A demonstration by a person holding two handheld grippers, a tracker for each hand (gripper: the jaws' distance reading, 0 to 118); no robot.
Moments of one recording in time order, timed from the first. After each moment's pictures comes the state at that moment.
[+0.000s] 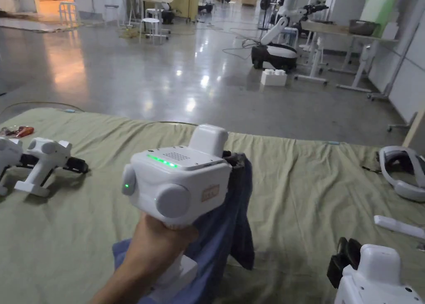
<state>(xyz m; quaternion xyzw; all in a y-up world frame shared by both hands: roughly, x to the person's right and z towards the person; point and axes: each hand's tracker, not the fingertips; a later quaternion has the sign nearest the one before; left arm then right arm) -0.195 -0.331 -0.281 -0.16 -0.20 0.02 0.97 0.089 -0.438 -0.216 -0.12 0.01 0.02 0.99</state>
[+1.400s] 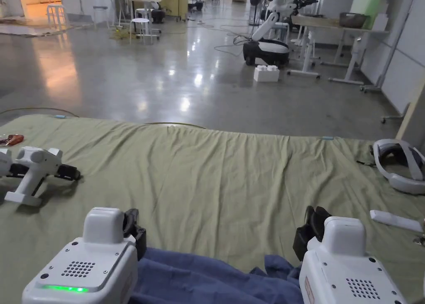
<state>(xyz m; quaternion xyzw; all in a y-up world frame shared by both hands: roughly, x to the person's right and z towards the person) -0.289 -0.415 -0.189 -0.13 0.07 0.03 0.99 0.031 -0.404 -0.228 -0.06 0.05 0.02 1.00</state>
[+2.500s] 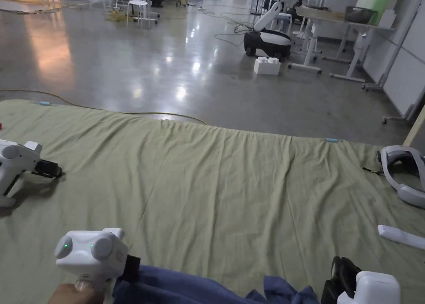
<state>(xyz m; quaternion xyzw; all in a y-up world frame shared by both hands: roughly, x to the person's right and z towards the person) -0.379 -0.600 -0.419 -0.56 0.03 0.09 0.82 0.067 -0.455 -0.271 -0.15 0.02 0.04 0.99</state>
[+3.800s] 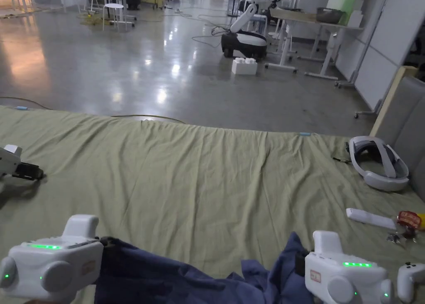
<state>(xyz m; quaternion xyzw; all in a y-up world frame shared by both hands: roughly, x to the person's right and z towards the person) -0.347 -0.475 -0.294 -0.36 0.00 0.07 0.93 0.120 -0.484 -0.355 -0.34 0.05 0.03 0.94</state>
